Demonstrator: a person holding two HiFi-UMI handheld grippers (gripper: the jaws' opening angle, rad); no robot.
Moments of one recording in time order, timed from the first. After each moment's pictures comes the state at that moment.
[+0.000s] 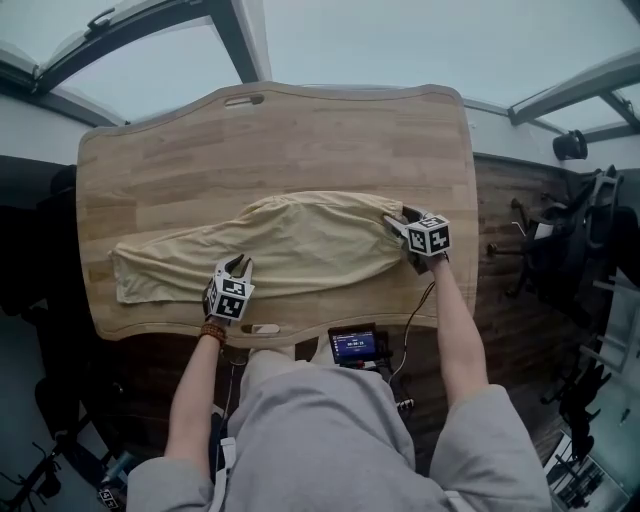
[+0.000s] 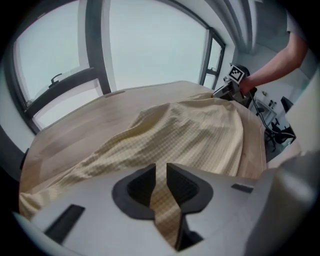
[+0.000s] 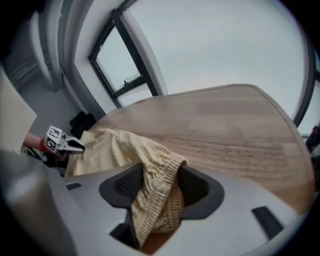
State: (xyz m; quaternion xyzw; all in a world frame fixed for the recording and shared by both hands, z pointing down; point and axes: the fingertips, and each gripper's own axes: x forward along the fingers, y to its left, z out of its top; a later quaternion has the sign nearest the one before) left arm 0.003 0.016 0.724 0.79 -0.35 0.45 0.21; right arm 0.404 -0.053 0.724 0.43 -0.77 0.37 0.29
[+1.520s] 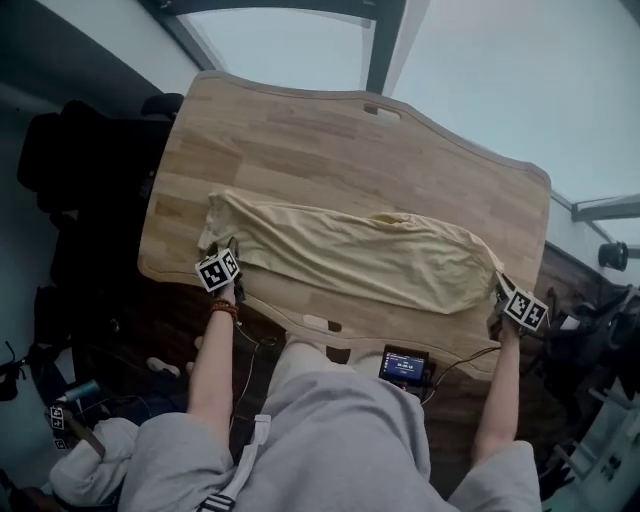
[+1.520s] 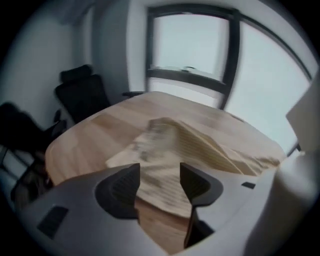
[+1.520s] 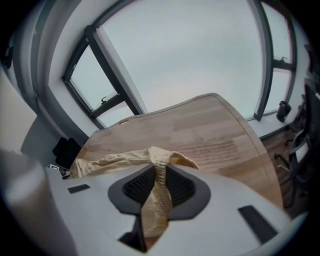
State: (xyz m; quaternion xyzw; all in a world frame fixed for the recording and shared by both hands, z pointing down) left arm -0.337 0.047 0.716 0.51 -0.73 0.23 0.39; right arm 0.456 -0.025 0.637 0.55 -0.67 0.45 0.23
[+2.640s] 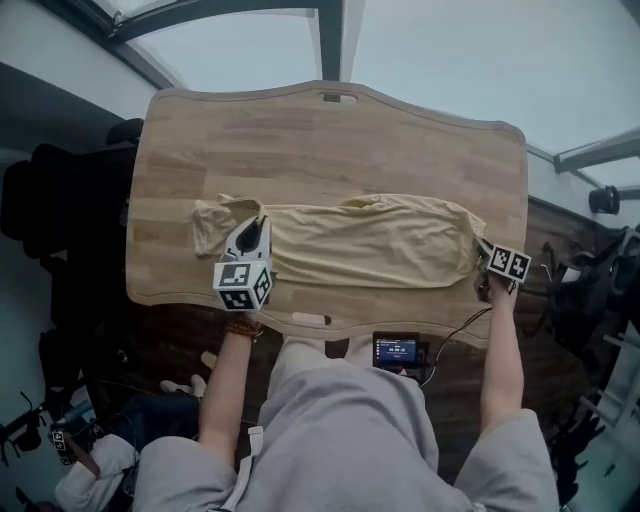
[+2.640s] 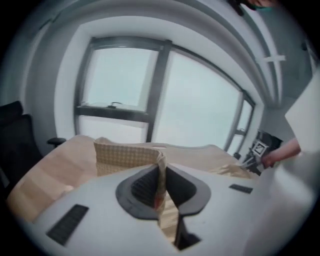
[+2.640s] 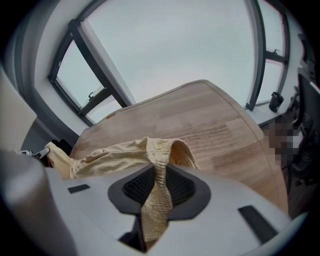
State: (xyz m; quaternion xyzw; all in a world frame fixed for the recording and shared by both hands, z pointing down) left arm -0.106 -0.055 0.541 0.78 -0.57 0.16 0.22; right arm 0.465 -0.027 0.688 0.56 -0.63 0.48 0.25
